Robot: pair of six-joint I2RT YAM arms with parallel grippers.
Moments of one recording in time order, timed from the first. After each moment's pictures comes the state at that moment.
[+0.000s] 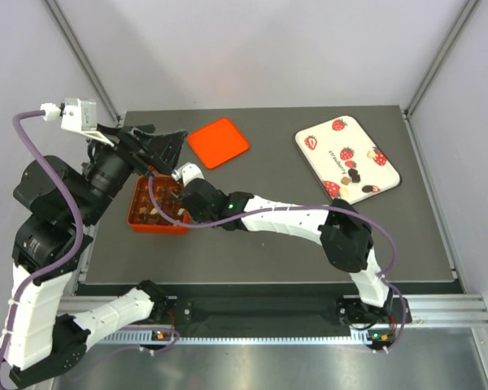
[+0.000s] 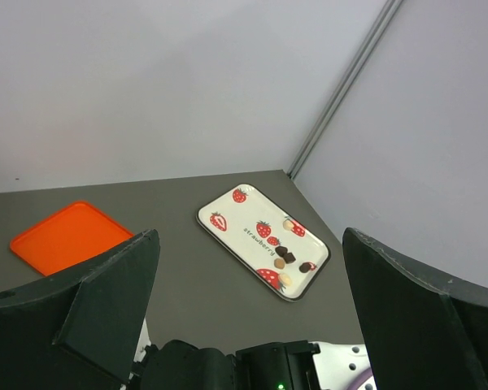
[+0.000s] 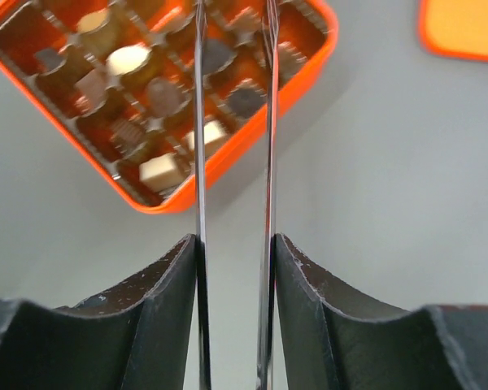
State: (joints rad) left arm -0.62 0.92 1.69 -0.61 -0.13 -0.37; right arm 1.17 2.07 1.71 -0.29 0.31 0.27
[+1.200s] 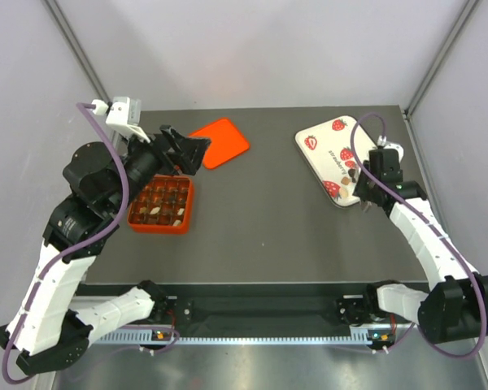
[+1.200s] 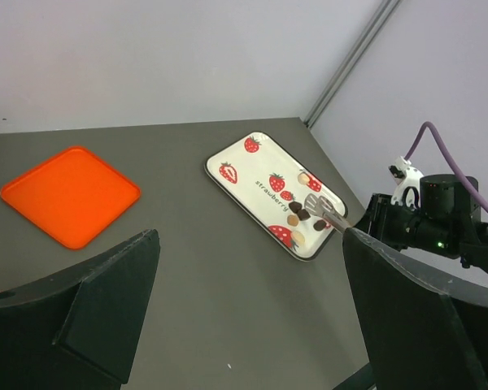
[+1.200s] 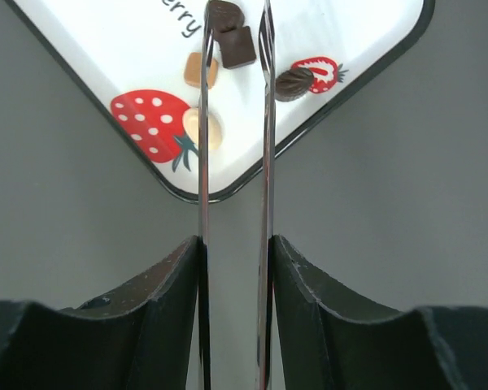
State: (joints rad) left arm -0.62 0.95 1.57 -0.61 -0.11 -0.39; right arm 0.16 1.15 0.94 -0.61 0.28 0.36
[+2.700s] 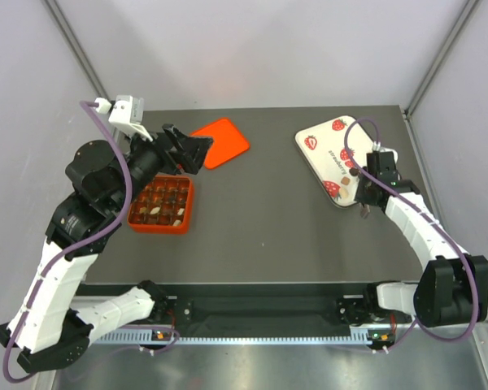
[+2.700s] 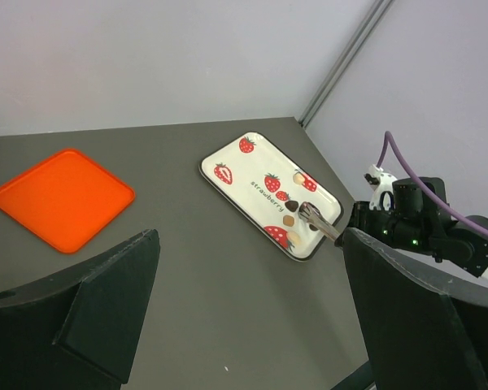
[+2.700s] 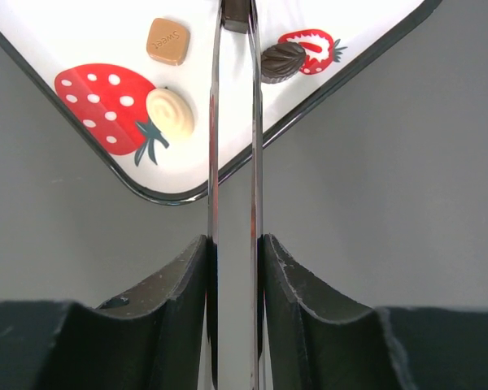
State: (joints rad) left arm -0.62 0.96 1.56 -0.59 -0.09 -0.40; right arm 0.10 1.24 0.89 -0.56 0.24 0.30
